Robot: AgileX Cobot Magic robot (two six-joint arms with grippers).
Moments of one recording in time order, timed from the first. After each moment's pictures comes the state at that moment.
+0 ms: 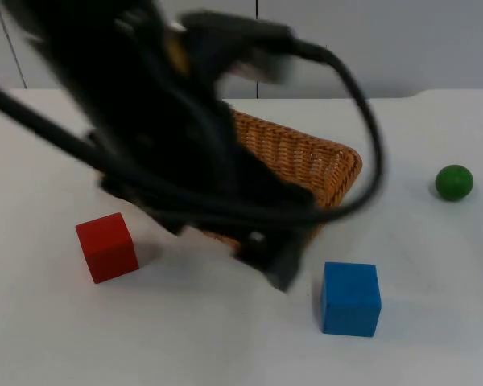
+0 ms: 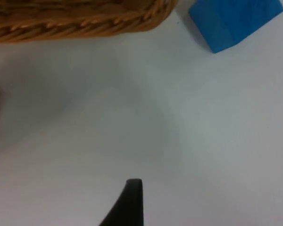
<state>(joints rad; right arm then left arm) 0.06 0.87 -0.72 -0.02 0.65 0.00 -0.79 1.61 -1.06 -0.11 0.80 -0.08</state>
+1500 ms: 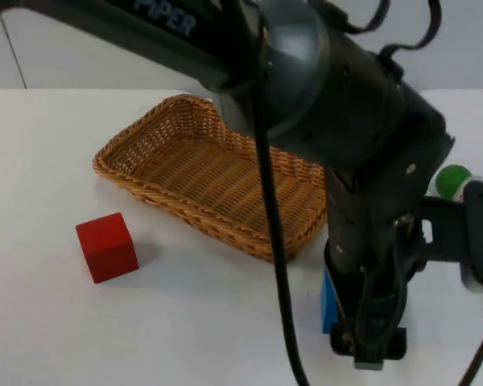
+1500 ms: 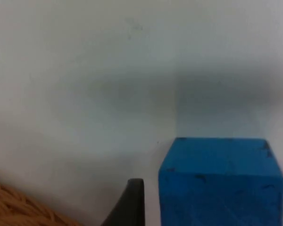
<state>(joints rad) 0.06 0.87 -0.72 0.00 0.65 0.00 -0.98 2.19 -1.44 0.20 0.64 0.57</state>
